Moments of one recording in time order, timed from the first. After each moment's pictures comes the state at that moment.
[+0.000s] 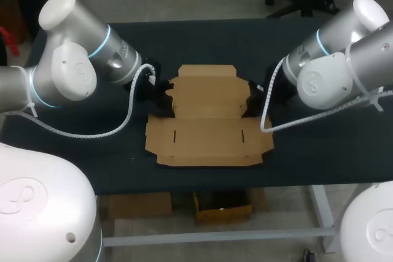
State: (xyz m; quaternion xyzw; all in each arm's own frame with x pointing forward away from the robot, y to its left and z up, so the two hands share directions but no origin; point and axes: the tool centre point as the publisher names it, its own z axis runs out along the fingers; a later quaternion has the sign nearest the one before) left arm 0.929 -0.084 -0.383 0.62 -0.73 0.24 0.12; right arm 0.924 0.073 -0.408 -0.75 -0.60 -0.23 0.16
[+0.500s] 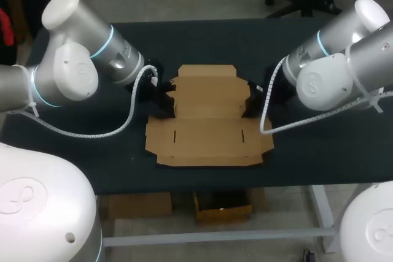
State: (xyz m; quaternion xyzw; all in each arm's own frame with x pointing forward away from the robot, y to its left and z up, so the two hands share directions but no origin) left arm 0.925 -0.090 -0.384 0.62 -0.74 0.24 0.13; right arm 0.921 0.078 -0.405 -0.74 -0.61 -0.24 0.15
